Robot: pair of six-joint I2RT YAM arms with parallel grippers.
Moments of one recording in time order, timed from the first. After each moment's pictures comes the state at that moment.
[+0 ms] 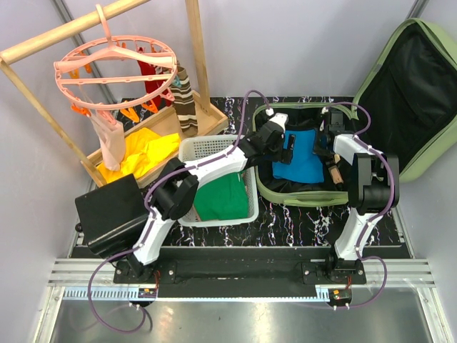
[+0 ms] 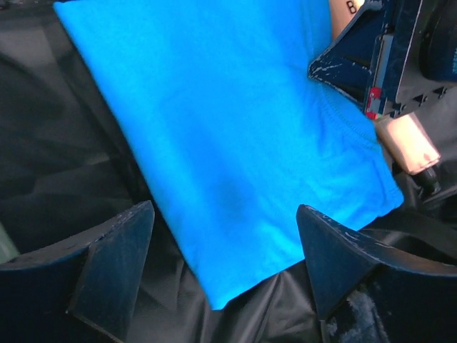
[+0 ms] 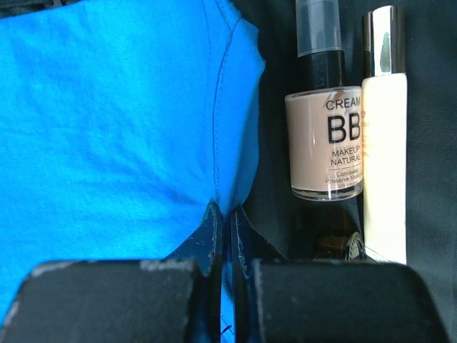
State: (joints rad) left arm -0.86 2.20 1.83 -0.23 -0.10 -0.45; right arm -0.01 1.90 1.27 -0.29 0.04 0.13
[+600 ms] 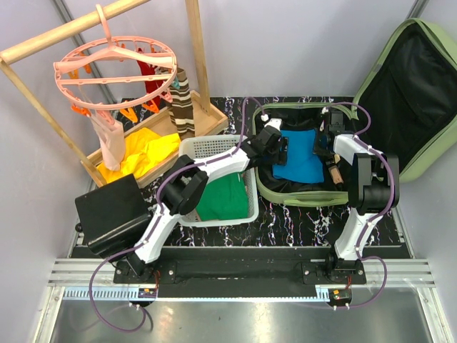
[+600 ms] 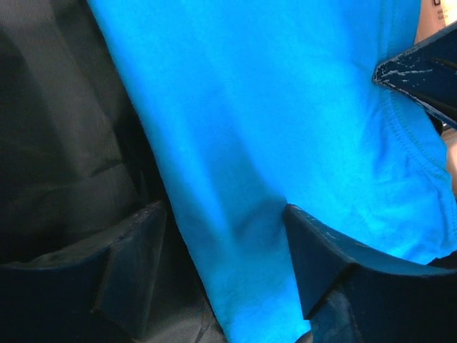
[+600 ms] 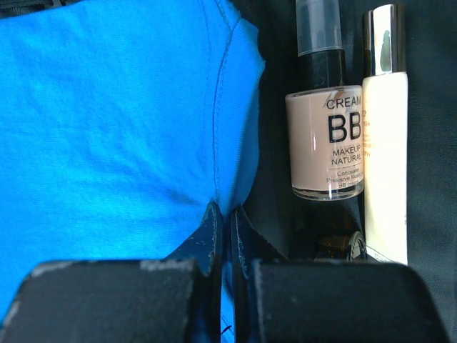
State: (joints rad) left arm -0.83 2.33 1.86 -0.20 -0.09 -0.54; right arm -0.01 1.90 1.27 -0.29 0.04 0.14
